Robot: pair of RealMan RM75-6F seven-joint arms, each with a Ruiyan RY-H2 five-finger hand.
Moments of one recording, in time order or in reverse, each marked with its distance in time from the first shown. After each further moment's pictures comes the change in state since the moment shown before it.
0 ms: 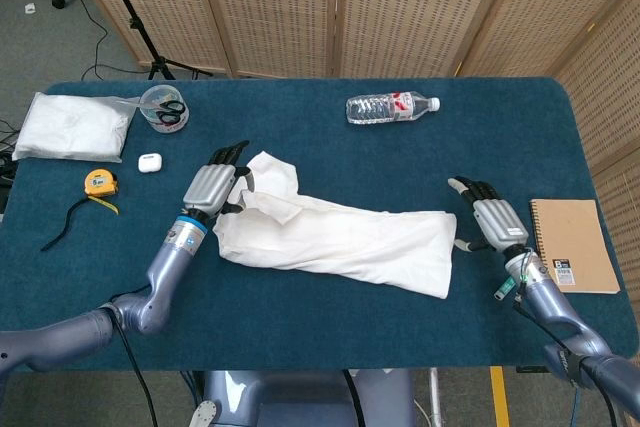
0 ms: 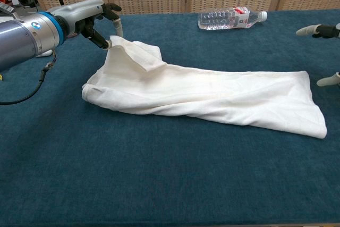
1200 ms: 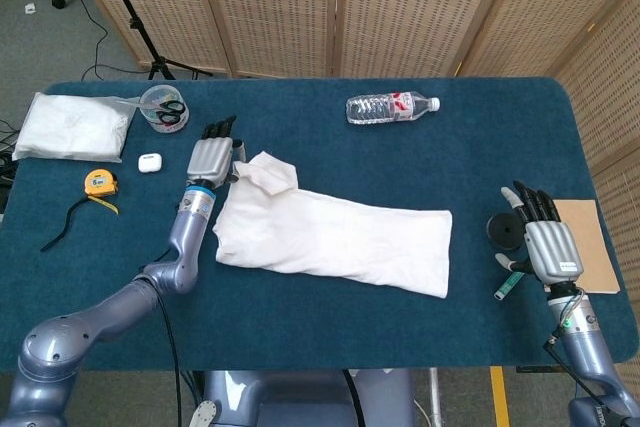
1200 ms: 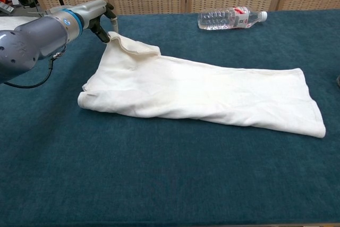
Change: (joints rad) left arm -0.196 -0.242 -0.057 0.574 -0.130 -0.145 0.073; right arm -0.224 0.139 0.035 -0.302 0.066 0.287 -0.323
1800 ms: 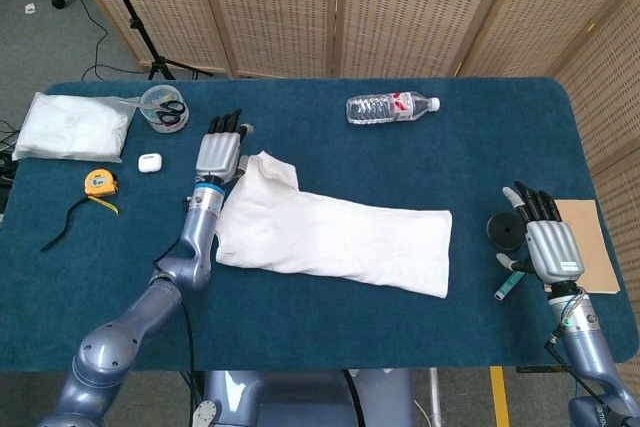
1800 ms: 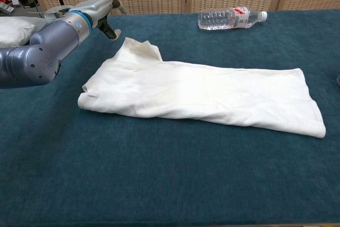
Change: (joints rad) left arm -0.090 -0.183 0.007 0.363 0.151 0.011 -0.189; right arm -0.003 0.003 0.010 -0.002 0.004 -0.016 -0.004
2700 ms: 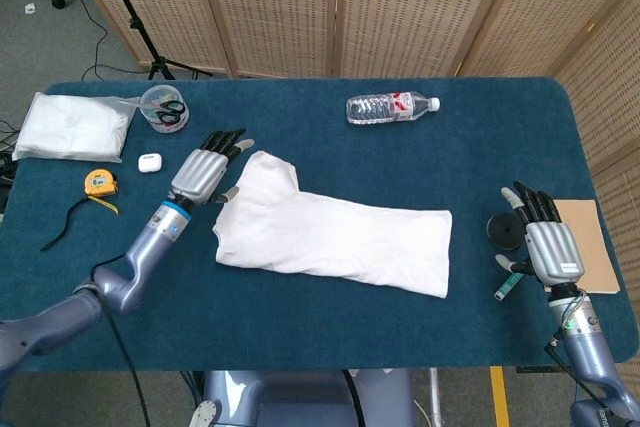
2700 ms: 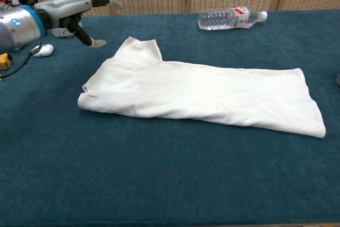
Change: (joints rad) left arm 0.245 0.468 0.243 -0.678 0.335 0.186 -0.248; right arm -0.010 0.020 0.005 -0.042 -0.013 0.009 -0.009
